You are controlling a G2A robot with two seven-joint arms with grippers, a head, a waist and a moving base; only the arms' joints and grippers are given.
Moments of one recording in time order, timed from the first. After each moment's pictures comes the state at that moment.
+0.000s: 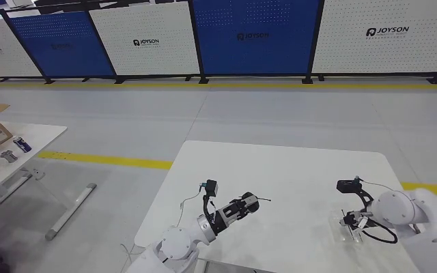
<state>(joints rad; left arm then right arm) 1.56 -1.14 -1.15 -1.78 -0.24 -0.23 -0.36 -0.91 -0.90 0.97 -1.40 -0.61 0.04 1.39</state>
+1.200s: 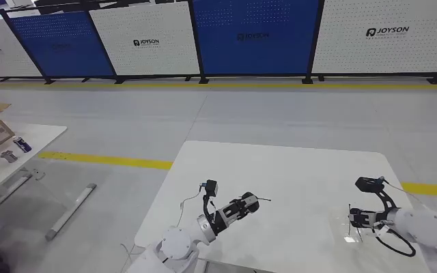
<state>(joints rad) 1.56 -1.14 -1.15 -1.78 -0.24 -0.23 -0.36 -1.18 -0.82 1.27 -1.62 -0.49 0.06 1.22</state>
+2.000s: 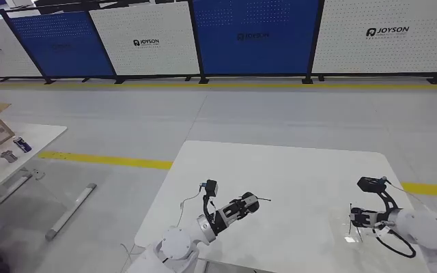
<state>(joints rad) 1.56 -1.14 -1.15 -1.78 -0.24 -0.23 -0.36 -1.21 -0.82 1.30 -1.64 -0.50 0.07 1.15</state>
